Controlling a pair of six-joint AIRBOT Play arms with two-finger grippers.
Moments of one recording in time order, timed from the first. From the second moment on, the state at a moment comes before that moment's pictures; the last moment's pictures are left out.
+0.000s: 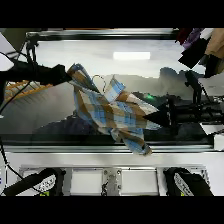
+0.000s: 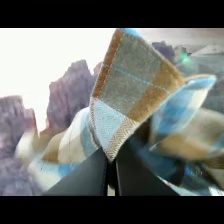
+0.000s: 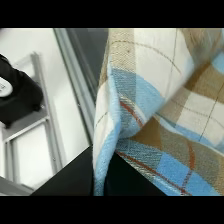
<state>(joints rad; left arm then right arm) 0.00 -1.27 1.49 0.99 -1.31 -1.54 -0.12 -0.85 0.89 -0.34 1.57 0.46</state>
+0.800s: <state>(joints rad) -0.03 -1.27 1.94 1.03 -1.32 -1.53 -0.11 -0.85 0.89 0.04 1.49 0.45</state>
